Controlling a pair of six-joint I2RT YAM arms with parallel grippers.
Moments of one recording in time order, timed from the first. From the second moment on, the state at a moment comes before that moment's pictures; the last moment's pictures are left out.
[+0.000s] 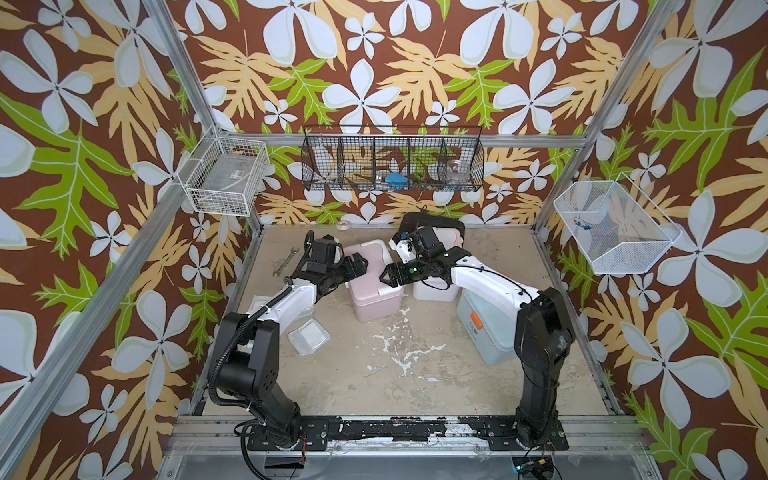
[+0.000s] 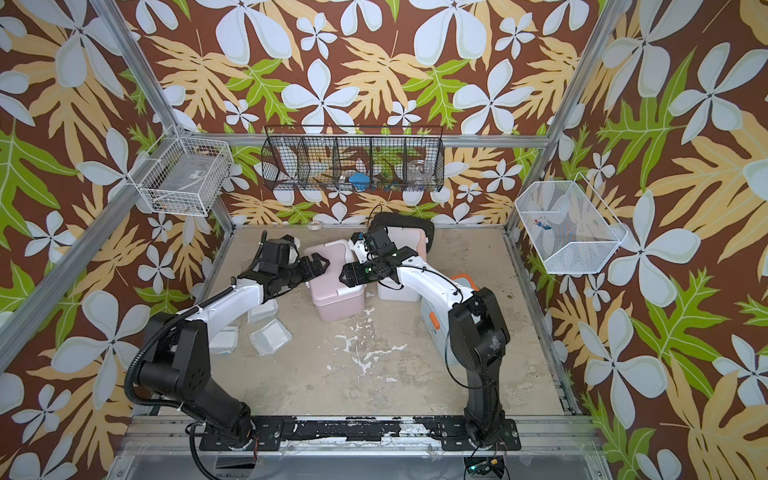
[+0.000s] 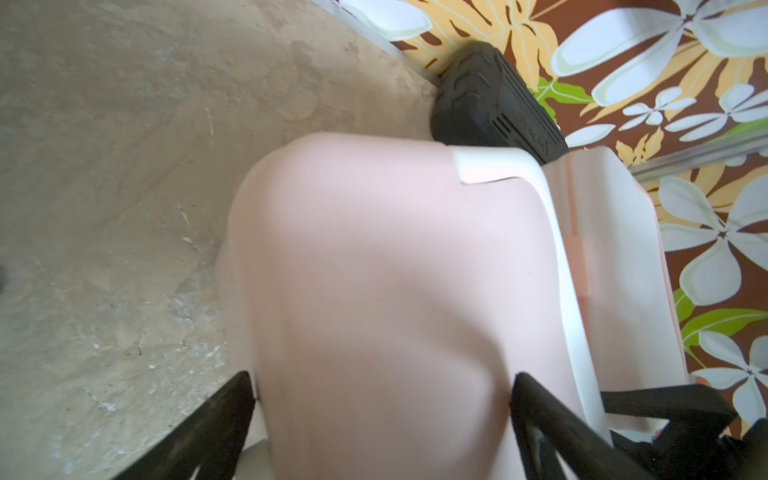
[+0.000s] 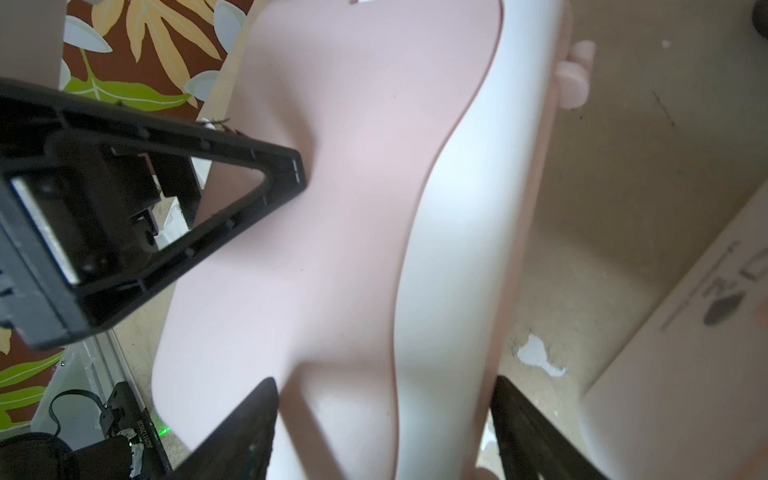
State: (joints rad) left arm -0.27 1.62 1.07 -0.13 0.25 -0.64; right arm 0.59 1.90 1.57 -0.53 -0.35 0.27
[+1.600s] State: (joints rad) left arm -0.42 1.45 0.62 0.42 0.70 -0.98; right arm 0.52 1.29 1.00 -0.57 -0.31 0.37
